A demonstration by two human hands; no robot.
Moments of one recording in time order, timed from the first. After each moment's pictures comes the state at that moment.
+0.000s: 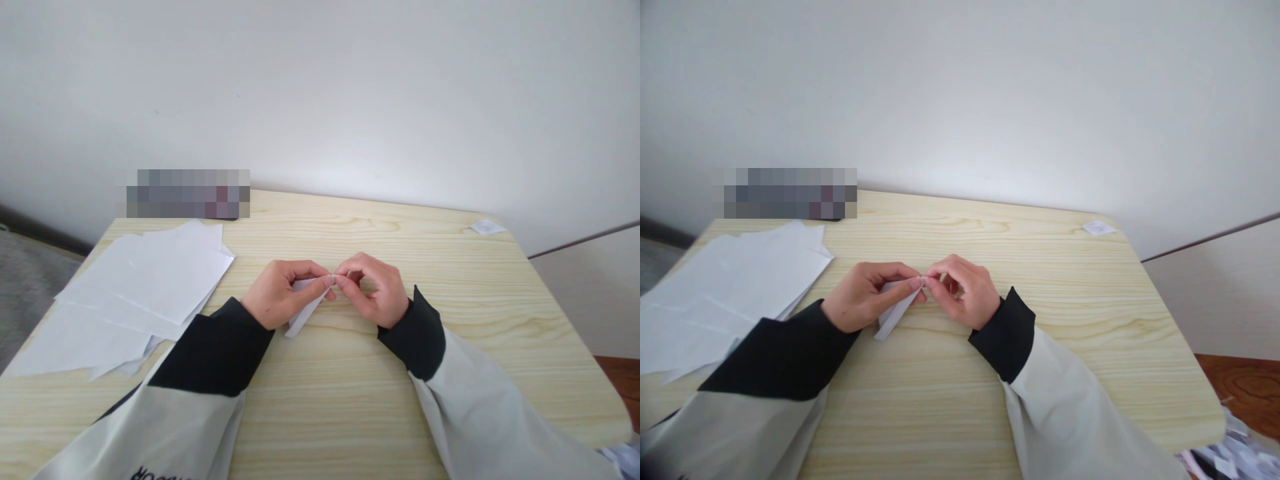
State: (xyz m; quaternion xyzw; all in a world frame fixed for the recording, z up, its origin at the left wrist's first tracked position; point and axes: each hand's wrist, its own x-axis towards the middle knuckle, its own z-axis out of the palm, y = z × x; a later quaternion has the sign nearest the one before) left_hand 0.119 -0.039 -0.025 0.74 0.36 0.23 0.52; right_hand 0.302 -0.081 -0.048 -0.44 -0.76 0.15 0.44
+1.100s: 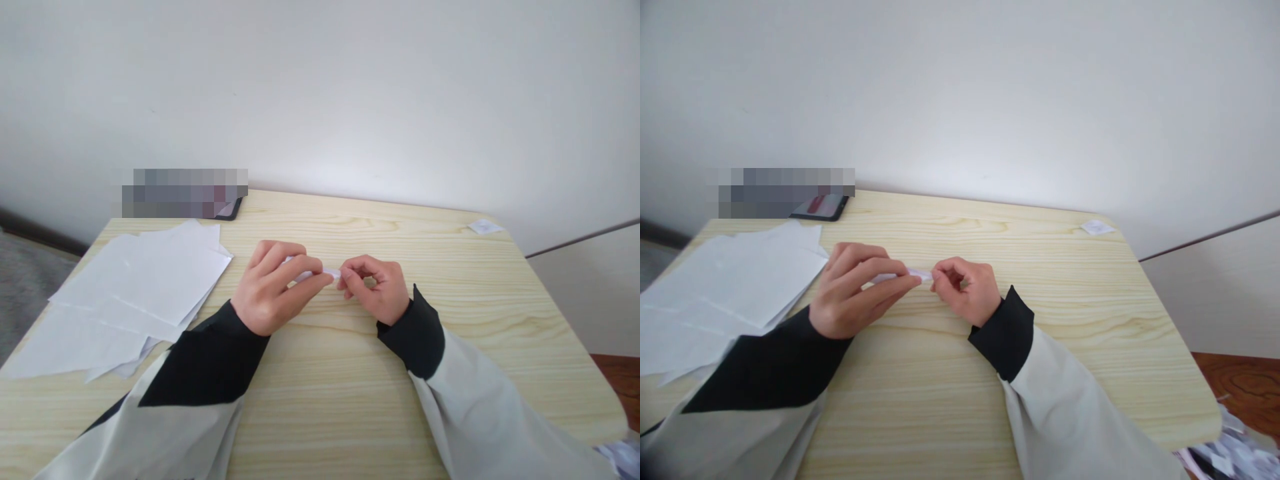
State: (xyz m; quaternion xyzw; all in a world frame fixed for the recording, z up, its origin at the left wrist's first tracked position) left_hand 0.113 -0.033 -0.027 0.88 0.17 0.43 -0.11; right_hand 0.302 -0.082 -0.043 -0.52 -0.68 0.26 0.44
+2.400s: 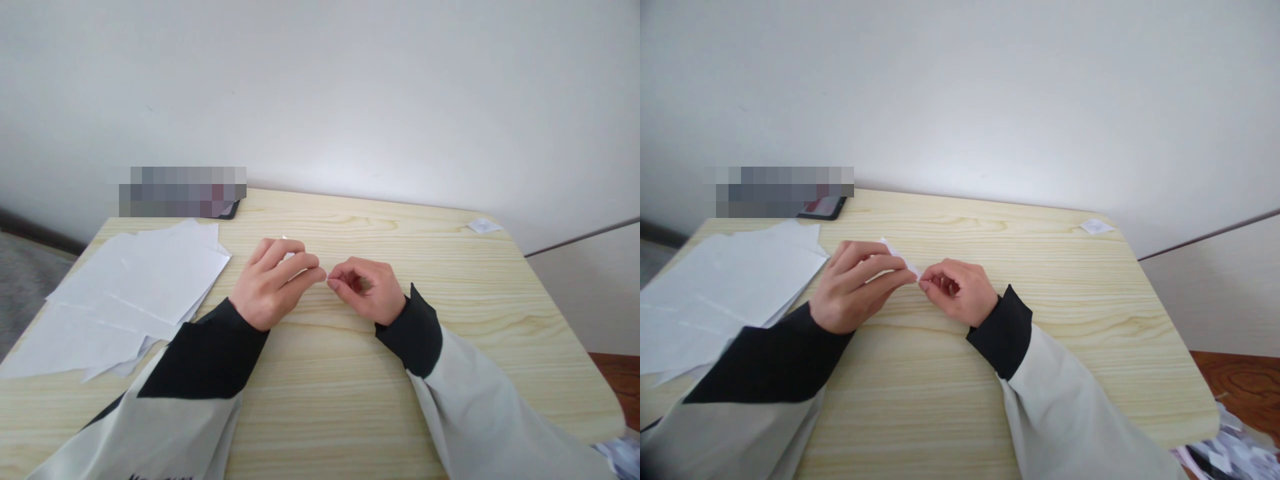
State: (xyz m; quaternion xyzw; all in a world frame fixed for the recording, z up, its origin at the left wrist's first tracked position) left_hand 0.109 -0.027 -0.036 0.89 0.16 0.41 -0.11; right_hand 0.304 -0.080 -0.046 -0.48 -0.75 0.23 0.40
